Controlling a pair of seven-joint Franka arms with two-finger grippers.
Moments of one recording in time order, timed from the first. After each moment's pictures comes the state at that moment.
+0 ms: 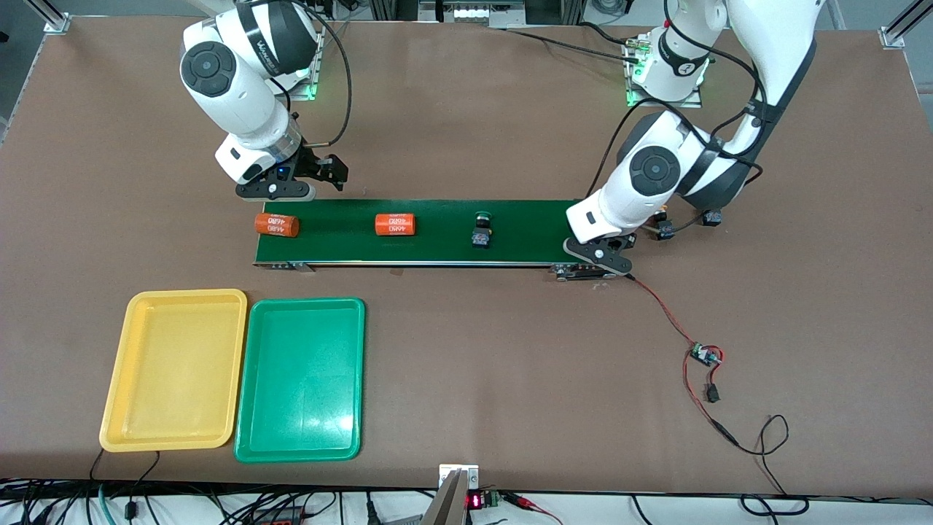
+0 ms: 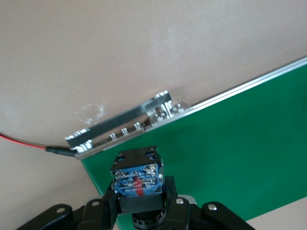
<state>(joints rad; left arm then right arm) 0.14 0.38 -0.62 -2.04 0.19 2.26 -0.20 0.35 -0.06 0.10 -2.26 0.09 2.21 0.42</state>
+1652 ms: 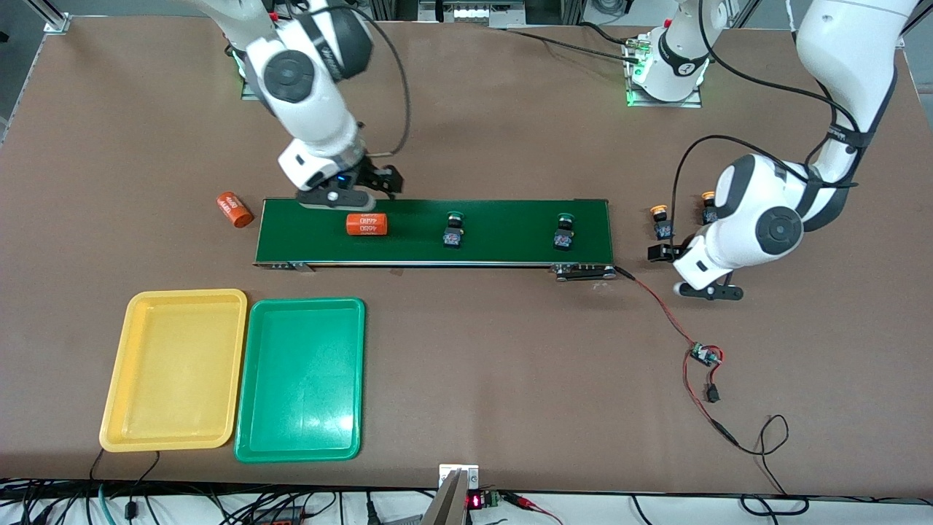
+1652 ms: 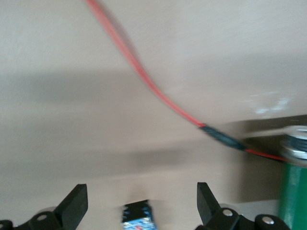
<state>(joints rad) 0.35 0.45 -0.44 -2.06 0.15 2.24 -0.17 0.53 0.18 0.11 -2.00 0.03 2.23 0.72</state>
